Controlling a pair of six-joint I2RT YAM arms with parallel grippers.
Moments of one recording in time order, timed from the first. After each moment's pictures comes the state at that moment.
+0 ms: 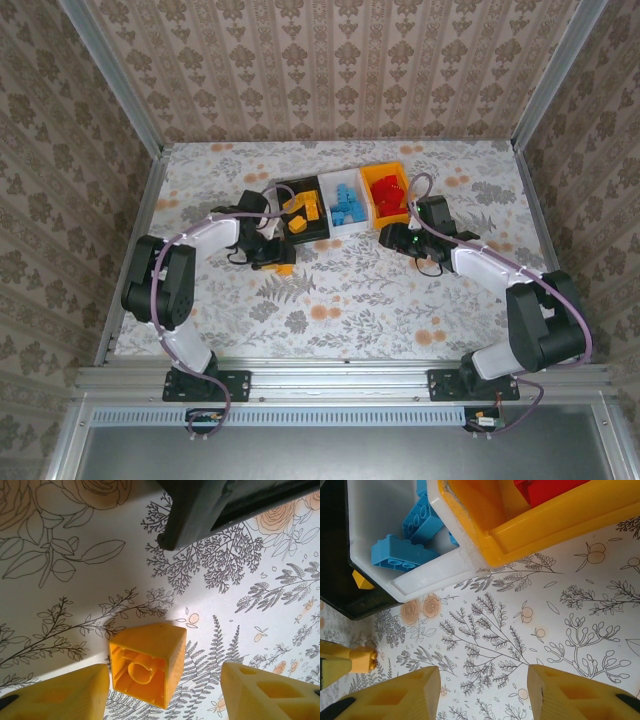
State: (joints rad) left arm -0.37 1.74 1.07 -0.69 0.42 -0.29; right arm 0.27 1.45 0.79 -0.16 -0.30 0.58
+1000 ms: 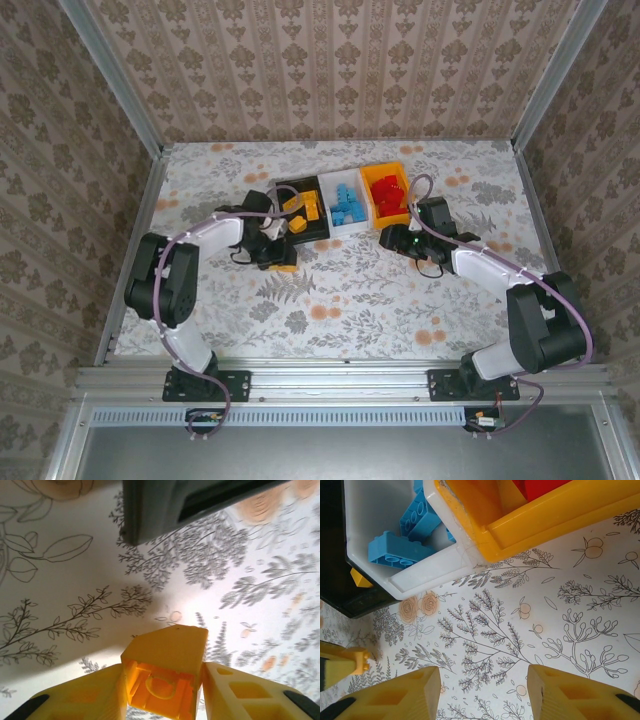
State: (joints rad) left arm -0.38 1.74 1.08 -0.69 0.47 -0.30; right arm 0.27 1.44 0.78 -0.16 -0.30 0.58
